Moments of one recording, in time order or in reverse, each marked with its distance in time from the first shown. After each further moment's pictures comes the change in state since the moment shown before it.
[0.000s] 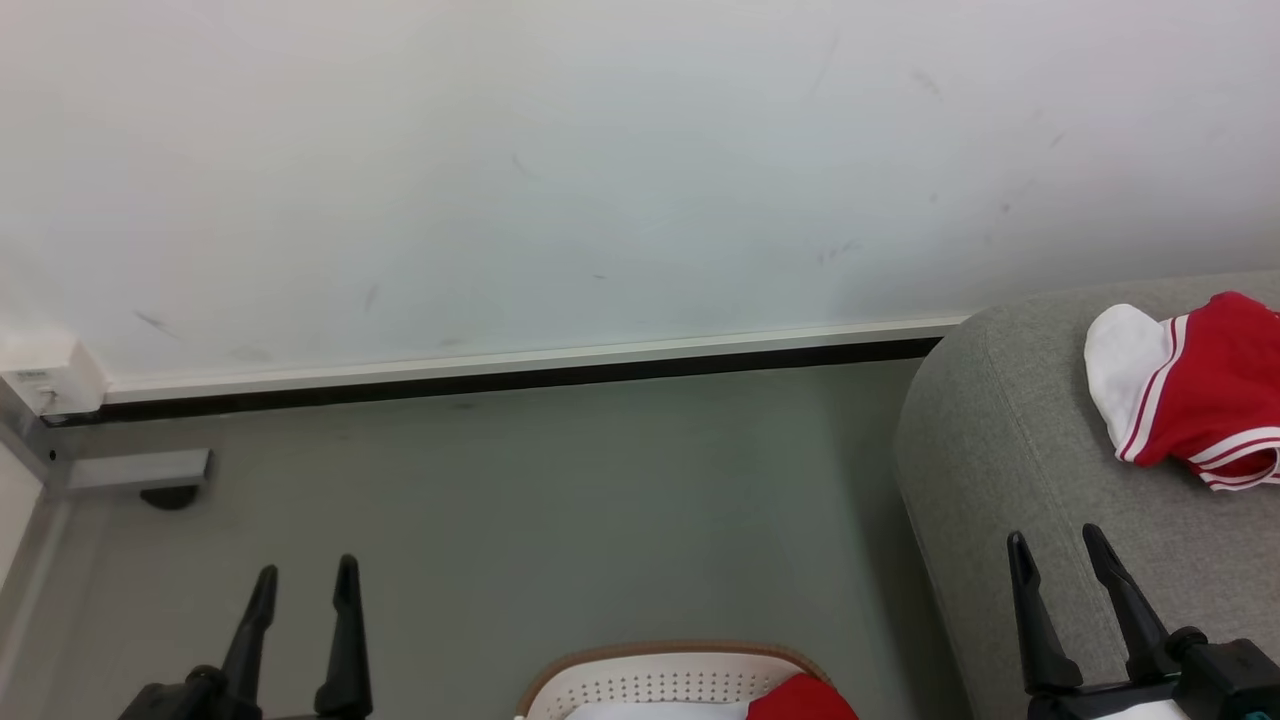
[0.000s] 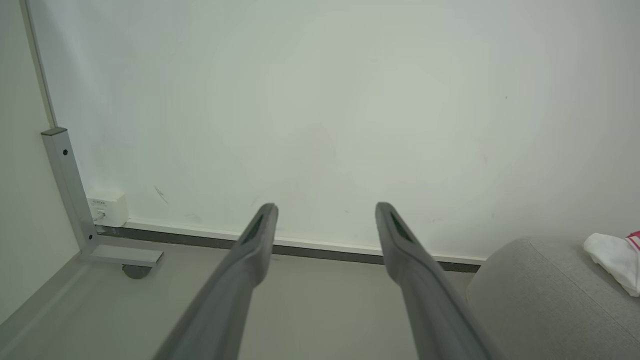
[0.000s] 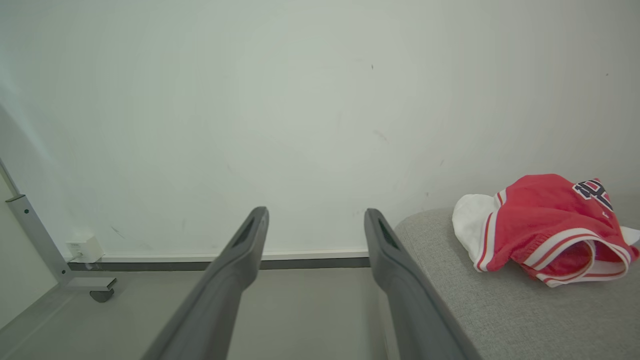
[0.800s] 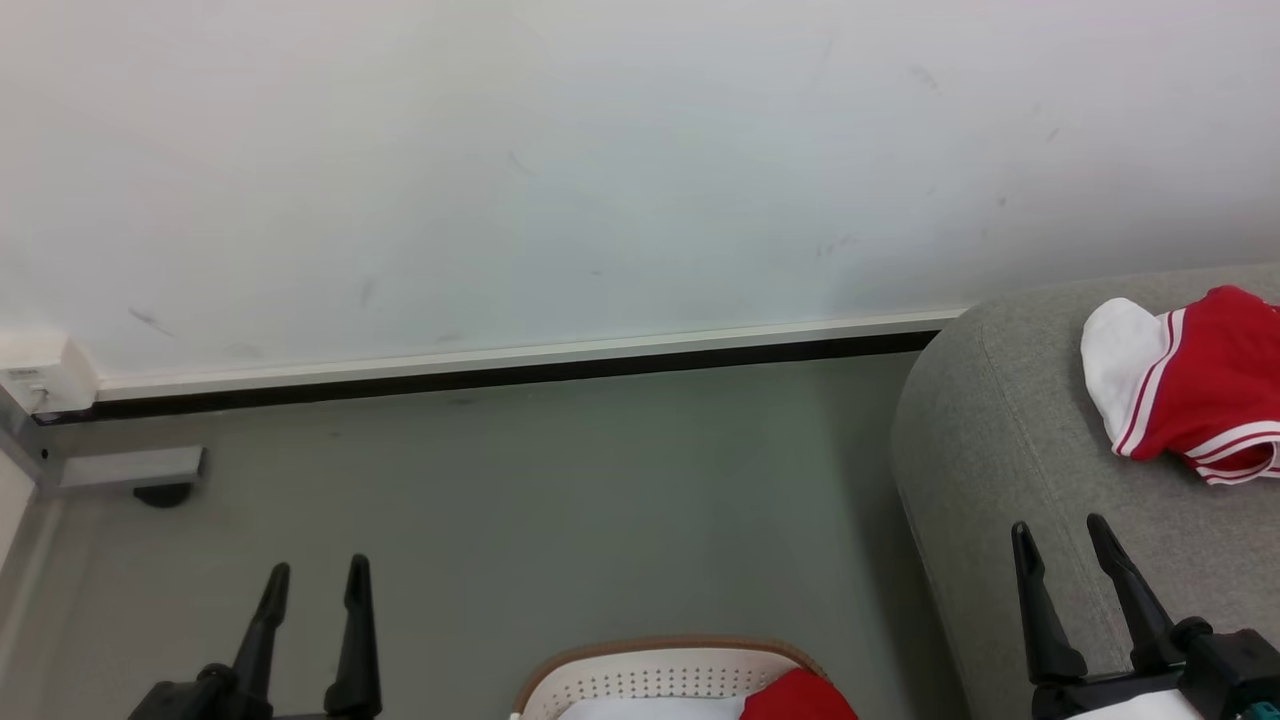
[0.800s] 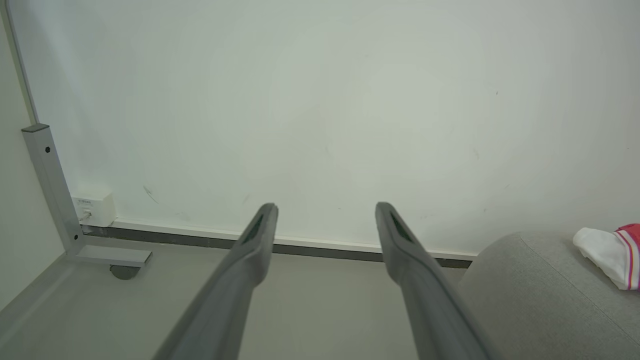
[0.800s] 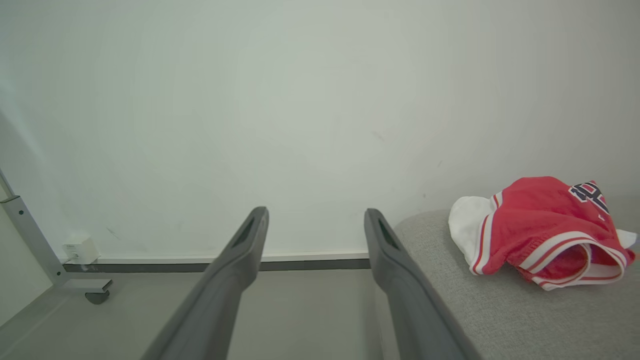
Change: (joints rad) left arm -0.010 -0.047 0.044 0.023 0.049 -0.065 0.000; right arm -0.019 -0.009 0.004 0.013 0.008 0.000 -0.005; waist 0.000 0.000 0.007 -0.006
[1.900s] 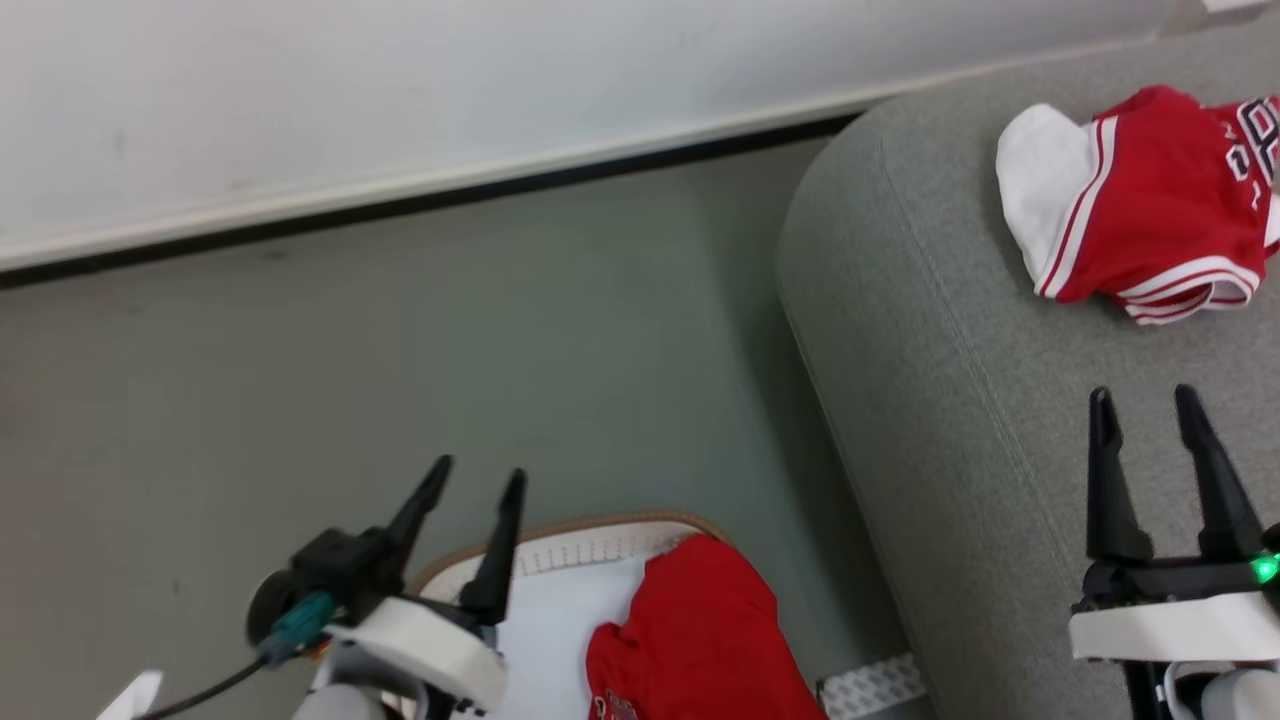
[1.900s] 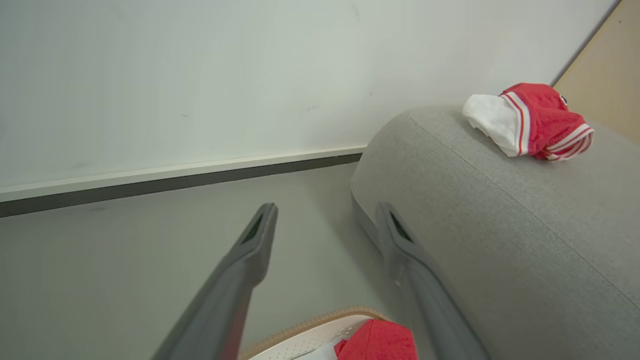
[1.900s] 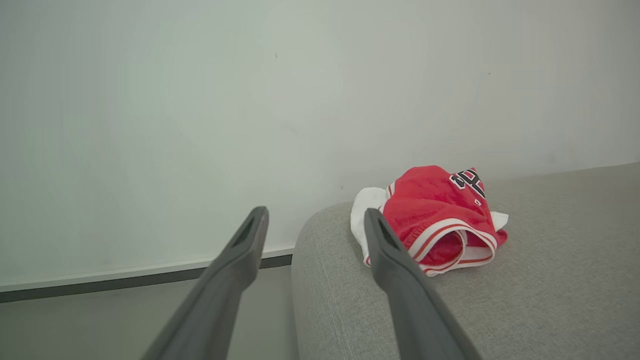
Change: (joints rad) left arm -0.265 0.067 -0.256 0.167 -0.009 -0.045 0.049; right arm -0.126 0.035 -0.112 -0.090 -0.024 0.000 -0.001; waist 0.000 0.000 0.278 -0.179
